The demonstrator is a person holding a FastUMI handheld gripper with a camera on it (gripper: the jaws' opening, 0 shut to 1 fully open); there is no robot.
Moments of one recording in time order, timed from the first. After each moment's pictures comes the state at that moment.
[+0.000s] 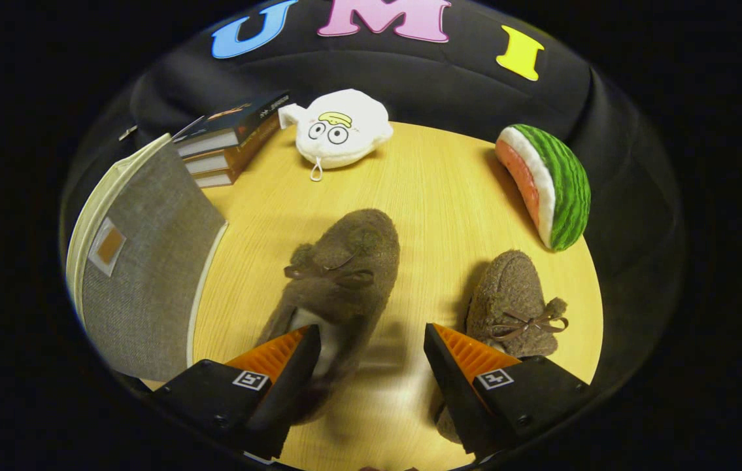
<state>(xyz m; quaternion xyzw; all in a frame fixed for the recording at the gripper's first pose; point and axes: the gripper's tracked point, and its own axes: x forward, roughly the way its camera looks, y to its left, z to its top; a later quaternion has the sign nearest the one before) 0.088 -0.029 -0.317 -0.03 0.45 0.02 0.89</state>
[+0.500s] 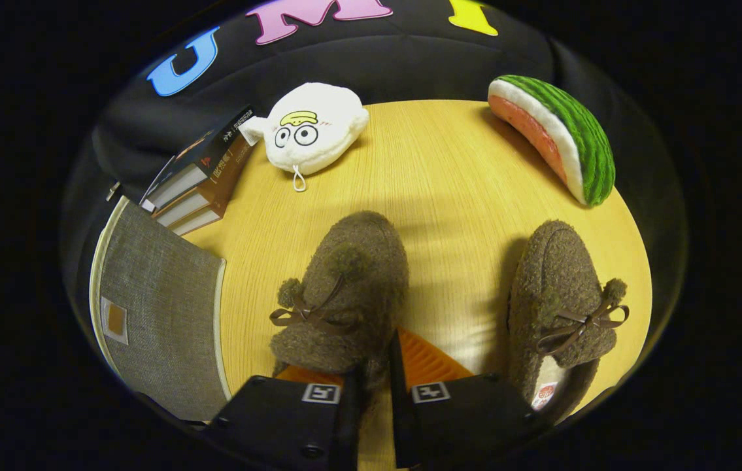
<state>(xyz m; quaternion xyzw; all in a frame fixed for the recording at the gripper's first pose) 0.110 -0.019 -0.326 0.11 0.48 0.01 0.87</state>
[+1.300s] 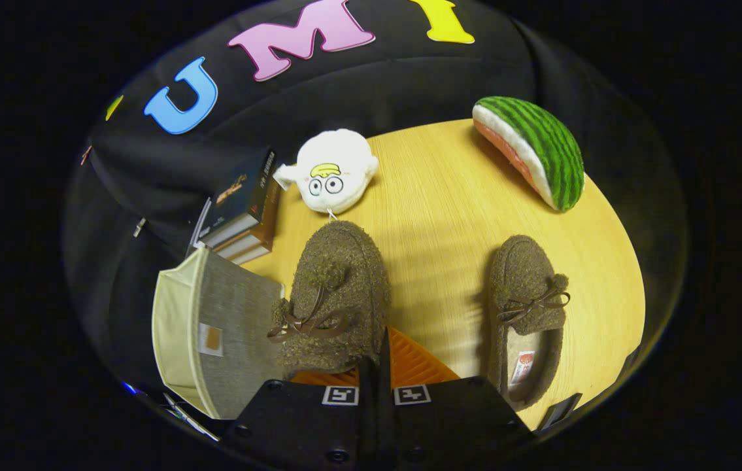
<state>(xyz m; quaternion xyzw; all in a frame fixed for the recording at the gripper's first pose) 0.088 0.001 -0.198 0.16 0.43 0.03 0.89</state>
